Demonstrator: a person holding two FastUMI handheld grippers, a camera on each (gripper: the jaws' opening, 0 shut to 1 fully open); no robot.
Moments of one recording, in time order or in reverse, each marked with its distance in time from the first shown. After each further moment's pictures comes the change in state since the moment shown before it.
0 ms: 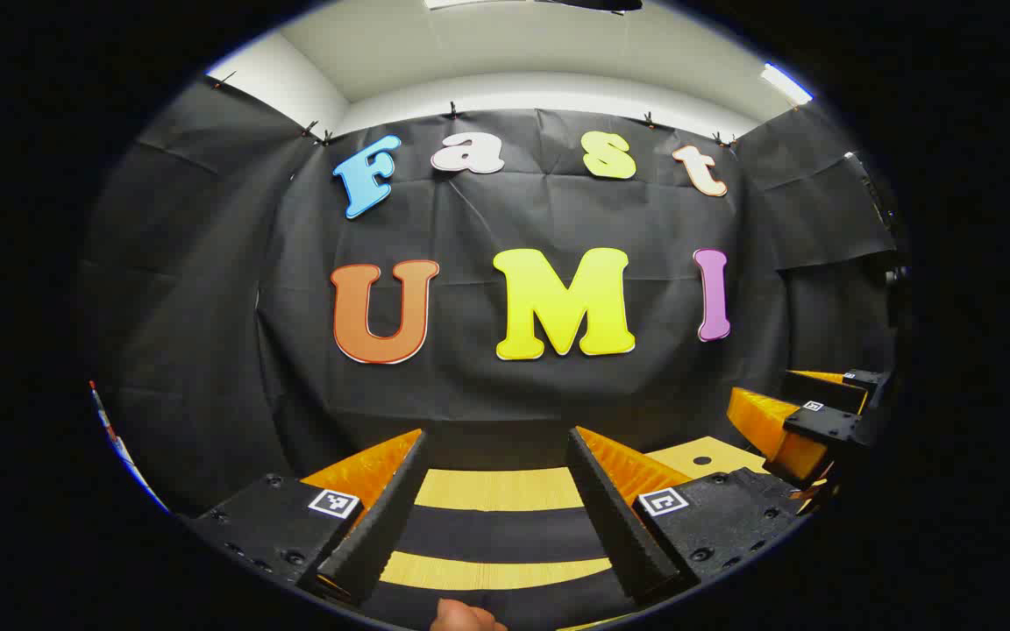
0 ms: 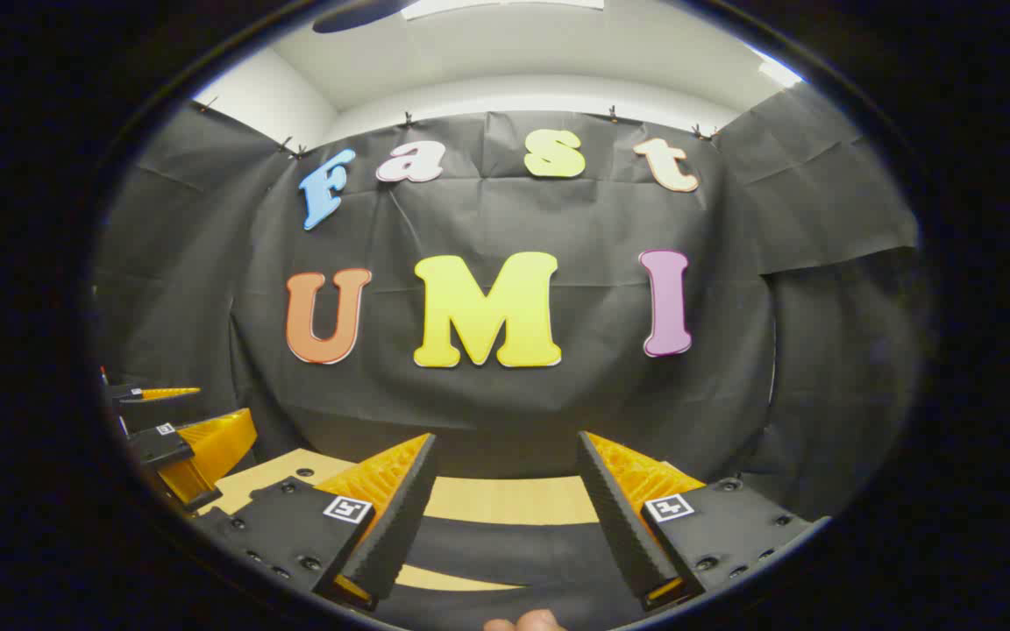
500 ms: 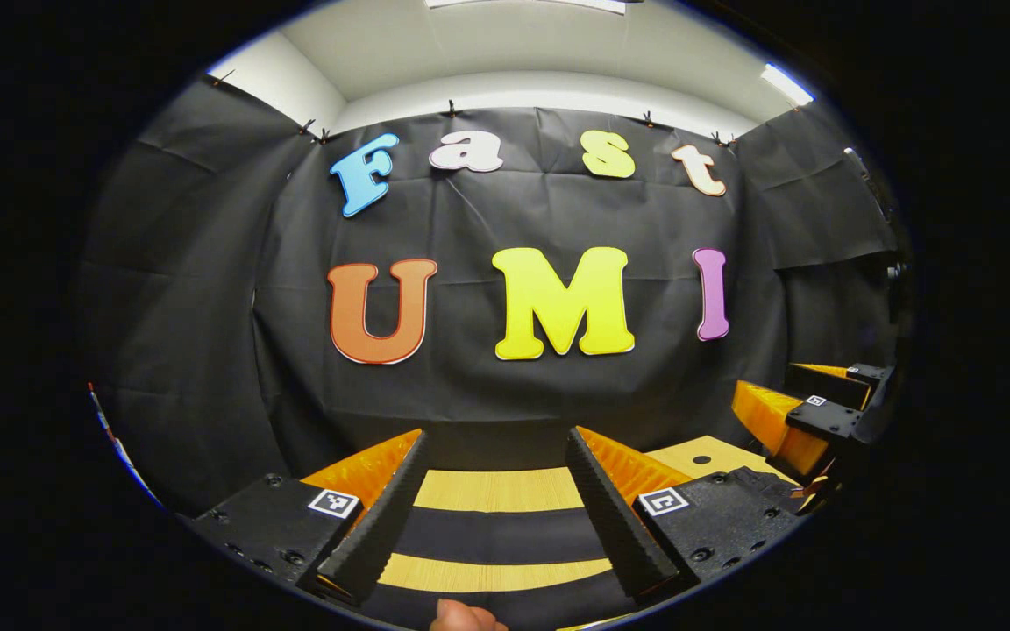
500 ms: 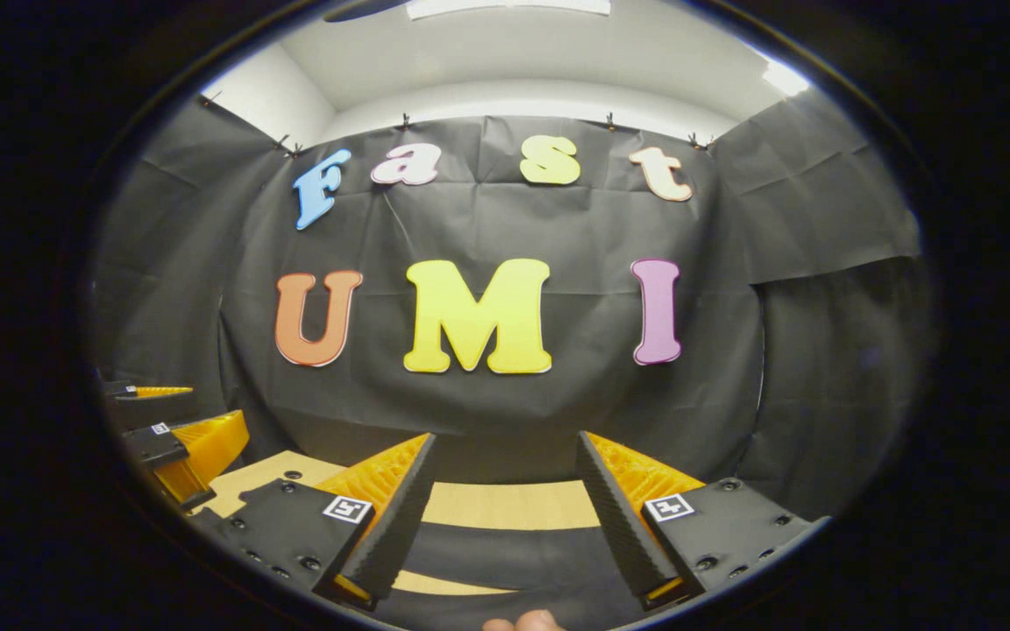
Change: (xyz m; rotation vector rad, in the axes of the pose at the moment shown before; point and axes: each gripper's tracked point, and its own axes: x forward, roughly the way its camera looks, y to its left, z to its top) left arm -0.003 0.001 0.000 -0.006 -0.002 0.007; right arm 0.005 0.005 0.007 -0.030 -0.031 -0.021
